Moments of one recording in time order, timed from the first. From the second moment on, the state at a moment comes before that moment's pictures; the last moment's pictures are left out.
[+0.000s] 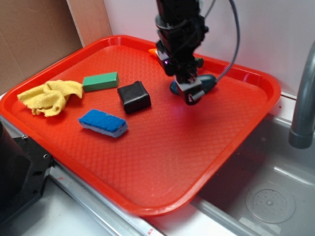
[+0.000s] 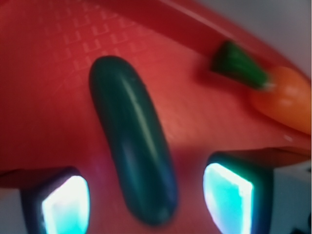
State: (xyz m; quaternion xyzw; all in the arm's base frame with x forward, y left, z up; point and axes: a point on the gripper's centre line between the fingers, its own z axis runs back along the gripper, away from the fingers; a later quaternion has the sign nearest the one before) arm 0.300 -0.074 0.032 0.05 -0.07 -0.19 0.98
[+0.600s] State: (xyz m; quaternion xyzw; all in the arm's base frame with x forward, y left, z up) arm 0.312 -0.069 0.020 0.01 -0.05 -0.18 0.98
